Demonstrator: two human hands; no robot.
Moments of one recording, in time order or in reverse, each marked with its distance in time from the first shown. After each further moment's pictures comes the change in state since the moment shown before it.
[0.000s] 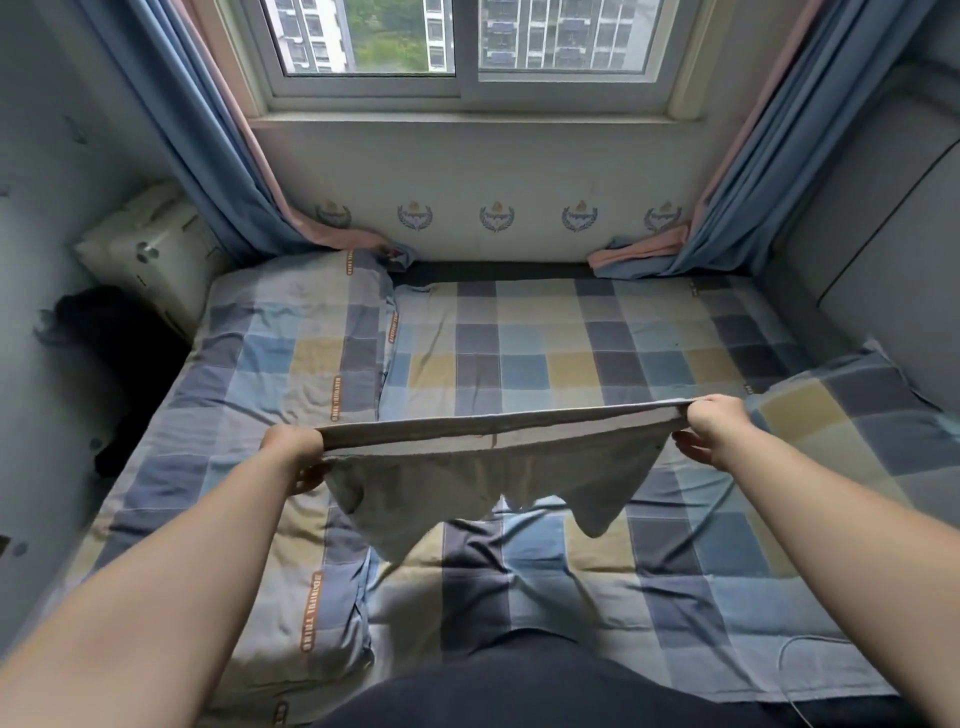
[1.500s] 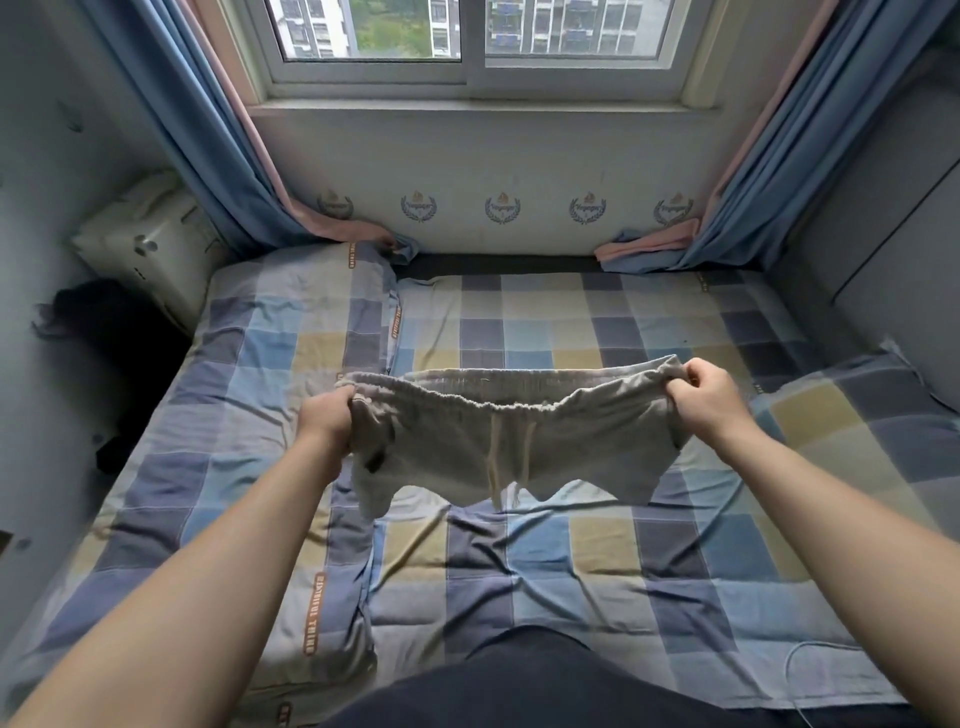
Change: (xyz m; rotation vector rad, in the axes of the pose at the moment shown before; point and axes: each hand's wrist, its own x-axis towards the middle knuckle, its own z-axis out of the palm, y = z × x) left_hand -0.013 0.034 0.037 -0.308 -0.117 0.232; right_hand -0.013 -0.025 0.019 -0.417 -0.048 -0.638
